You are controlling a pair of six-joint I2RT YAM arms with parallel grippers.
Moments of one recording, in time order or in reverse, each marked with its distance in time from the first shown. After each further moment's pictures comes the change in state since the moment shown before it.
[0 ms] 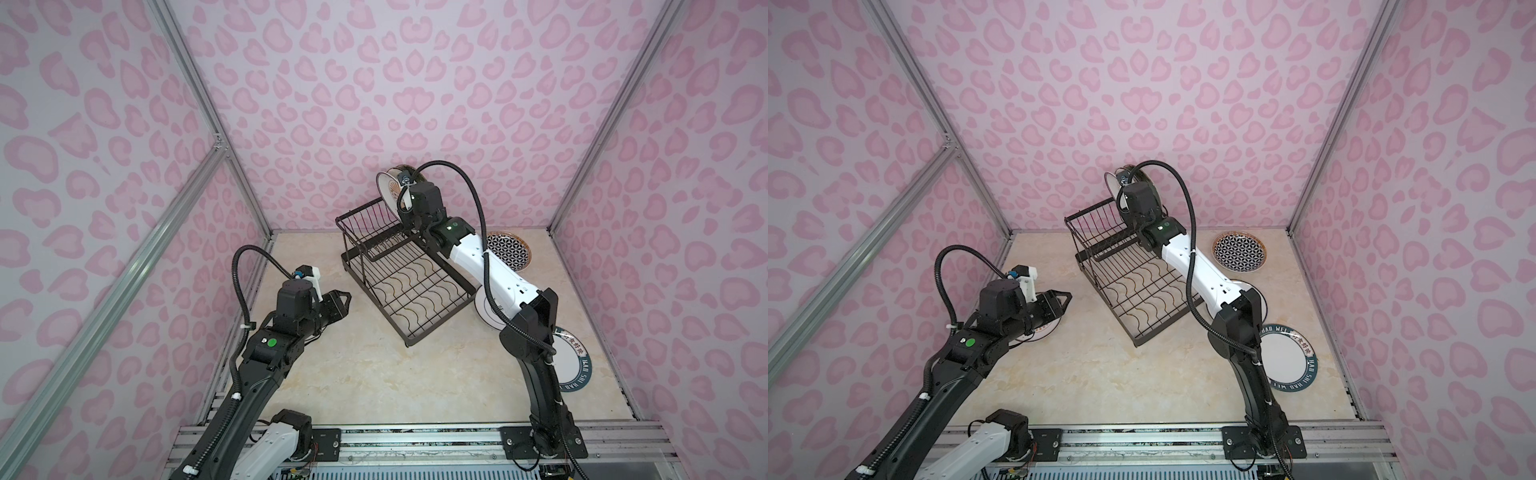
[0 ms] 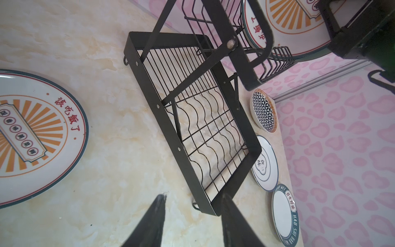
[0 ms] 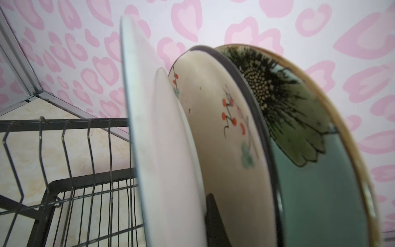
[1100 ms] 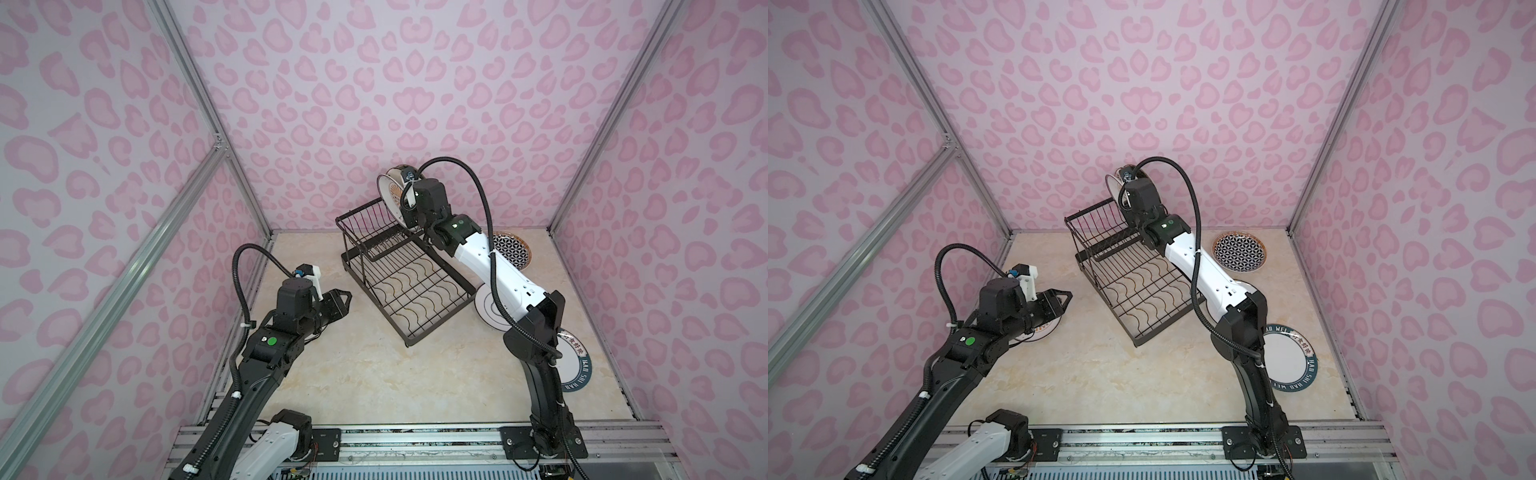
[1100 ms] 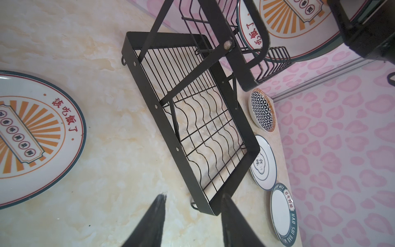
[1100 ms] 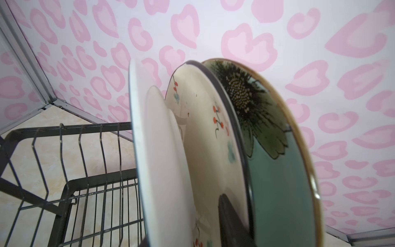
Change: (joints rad) left arm 0.000 0.008 0.011 -0.004 0.007 0.001; right arm -0.005 -0.046 0.007 -0.046 -0.026 0.043
